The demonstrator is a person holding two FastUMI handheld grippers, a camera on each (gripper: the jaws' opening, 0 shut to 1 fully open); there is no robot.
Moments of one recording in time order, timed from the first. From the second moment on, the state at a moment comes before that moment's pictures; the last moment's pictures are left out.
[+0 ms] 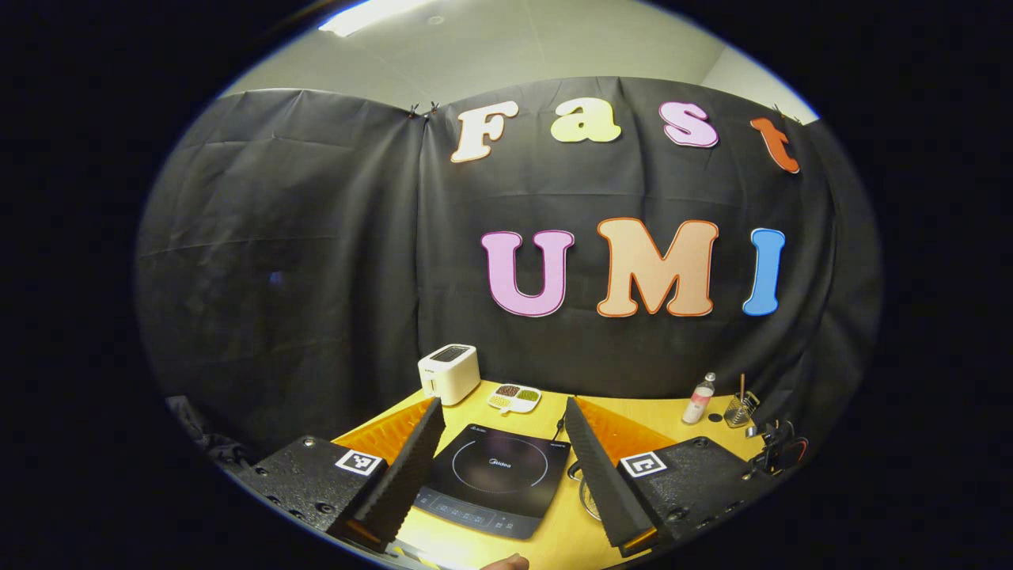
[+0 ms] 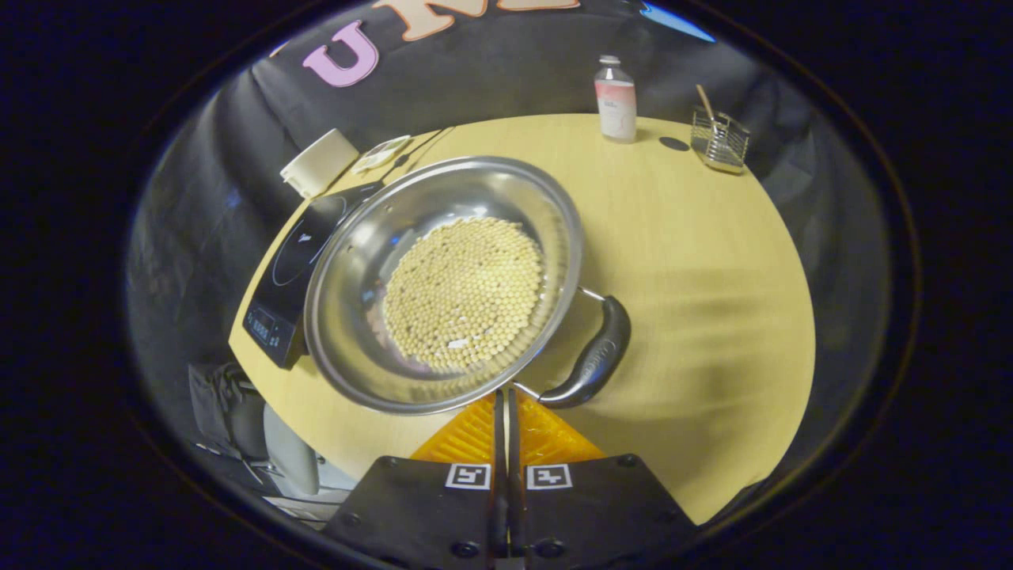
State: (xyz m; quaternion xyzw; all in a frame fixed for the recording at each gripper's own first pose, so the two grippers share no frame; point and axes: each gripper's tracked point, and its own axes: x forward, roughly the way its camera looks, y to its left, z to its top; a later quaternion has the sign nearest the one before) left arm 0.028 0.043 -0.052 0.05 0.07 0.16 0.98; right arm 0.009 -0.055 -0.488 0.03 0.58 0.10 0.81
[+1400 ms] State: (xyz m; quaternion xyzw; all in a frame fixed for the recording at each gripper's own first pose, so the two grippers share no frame) left arm 0.139 0.042 -0.227 -0.06 0.25 -0.10 0.96; right arm 0.042 -0.068 -0.429 0.07 0.52 -0.15 0.84
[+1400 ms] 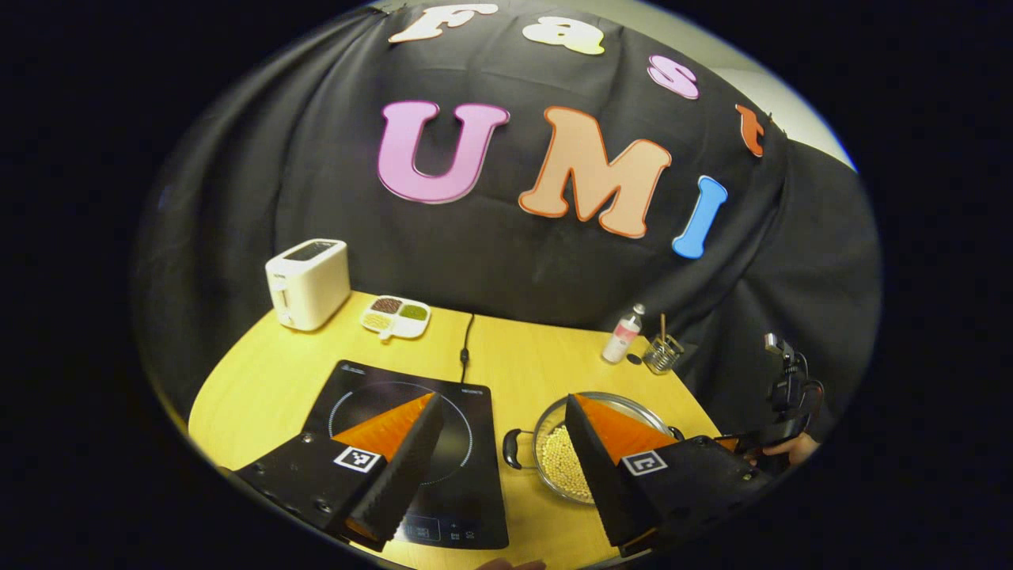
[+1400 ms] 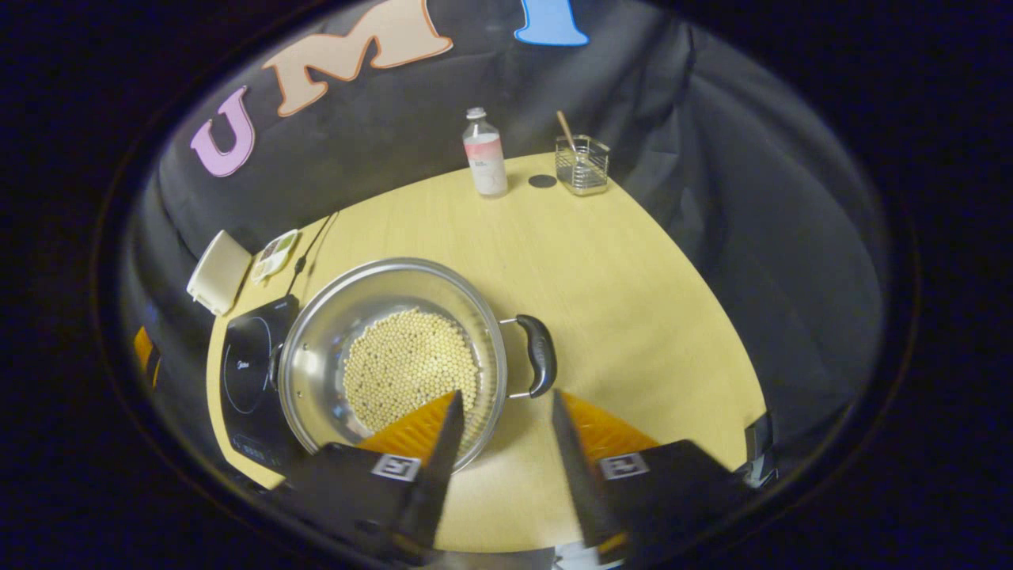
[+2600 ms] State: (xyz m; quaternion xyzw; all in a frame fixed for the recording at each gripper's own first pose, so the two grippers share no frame) left arm 0.166 -0.016 -0.415 0.00 0.47 -0.09 0.88; right arm 0.078 -0.103 -0.508 0.03 0.57 -0.10 0.81
